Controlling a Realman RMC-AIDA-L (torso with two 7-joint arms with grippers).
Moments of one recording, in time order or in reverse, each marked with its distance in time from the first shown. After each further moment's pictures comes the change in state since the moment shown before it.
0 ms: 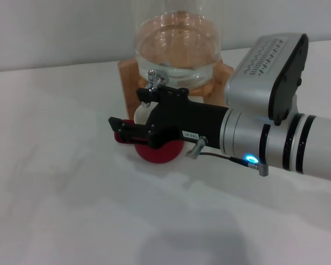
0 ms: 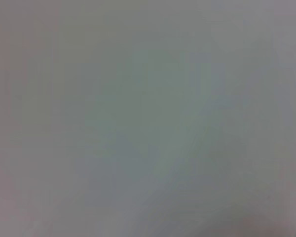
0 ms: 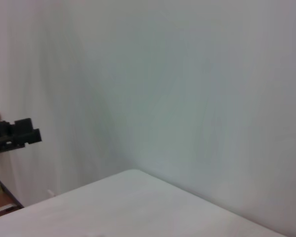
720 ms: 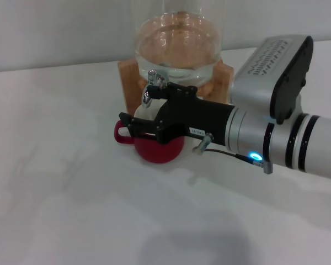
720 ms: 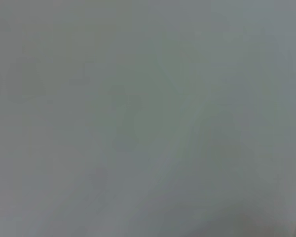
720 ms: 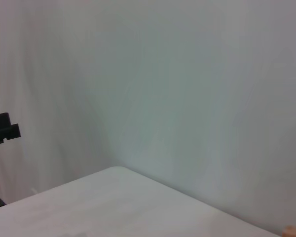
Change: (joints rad) left arm 0.001 -0.001 0.000 0.005 0.009 0.000 0.000; right arm -0.005 0.000 0.005 0.023 -0.005 -0.035 -0.008
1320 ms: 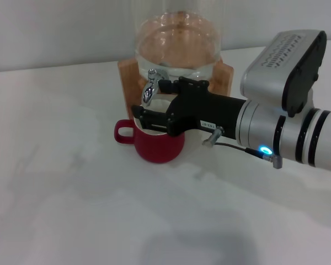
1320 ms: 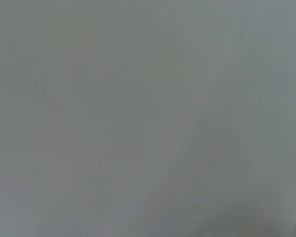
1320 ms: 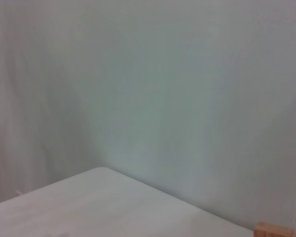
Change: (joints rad) left arm 0.000 0.001 0.000 0.006 0.000 -0.002 0.000; right arm -0.015 -0.003 0.038 -0.003 -0.001 0.009 -0.001
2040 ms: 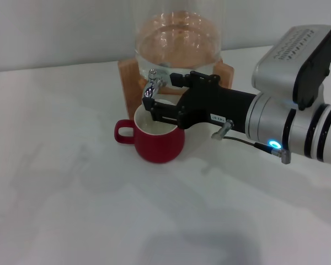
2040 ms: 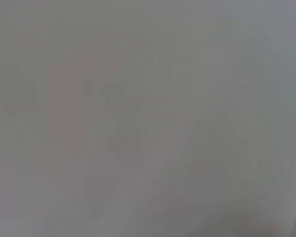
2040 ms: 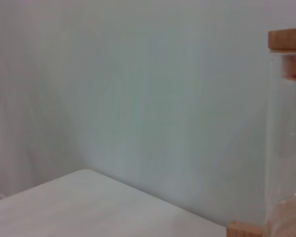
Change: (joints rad) left arm -0.008 -0.002 0.000 0.003 -0.001 0.000 -0.002; right arm -0.013 0.000 0.036 0.001 0.001 0.003 0.000
